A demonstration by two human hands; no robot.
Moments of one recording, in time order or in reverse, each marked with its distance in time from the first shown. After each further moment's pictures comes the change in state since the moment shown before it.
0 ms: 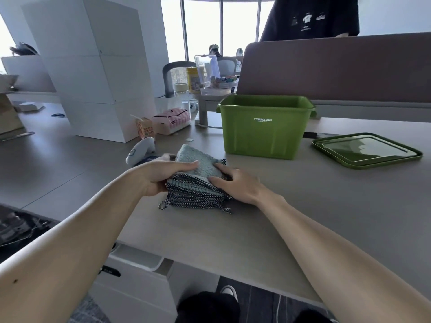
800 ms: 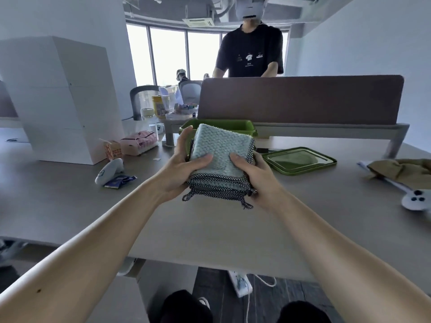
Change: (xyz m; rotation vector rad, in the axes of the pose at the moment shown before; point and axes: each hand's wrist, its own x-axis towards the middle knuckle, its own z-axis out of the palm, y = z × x) left_hand -0.069 0.046 0.117 -0.268 -0.331 0.530; right_hand -0.112 0.019 -0.092 1.334 0.346 0.005
